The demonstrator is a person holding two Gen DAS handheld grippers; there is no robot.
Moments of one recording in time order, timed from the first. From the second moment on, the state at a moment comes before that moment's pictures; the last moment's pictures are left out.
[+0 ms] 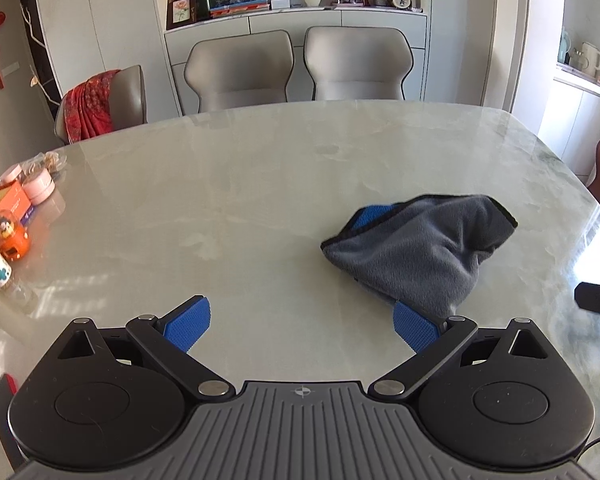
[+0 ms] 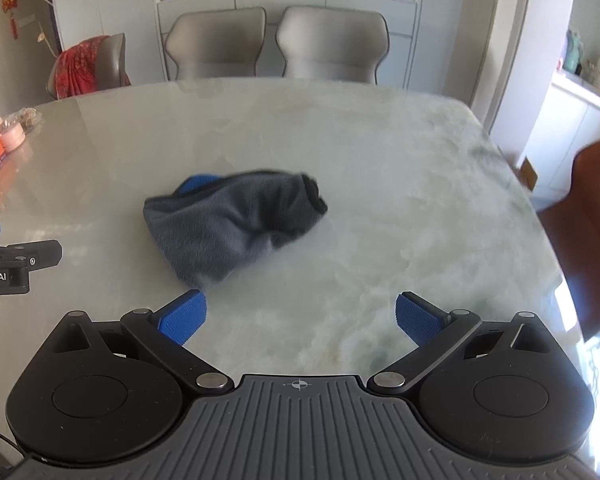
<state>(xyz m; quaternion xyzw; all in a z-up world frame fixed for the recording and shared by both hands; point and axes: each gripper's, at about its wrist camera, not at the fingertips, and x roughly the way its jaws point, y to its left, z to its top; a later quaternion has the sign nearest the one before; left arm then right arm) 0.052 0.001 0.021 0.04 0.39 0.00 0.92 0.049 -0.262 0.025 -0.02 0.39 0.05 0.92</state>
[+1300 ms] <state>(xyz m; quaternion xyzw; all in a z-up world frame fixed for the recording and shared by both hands) 0.152 0.018 0.006 0.11 0.36 -0.14 0.92 0.210 -0.264 -0.040 -0.12 0.43 0.24 0.86</state>
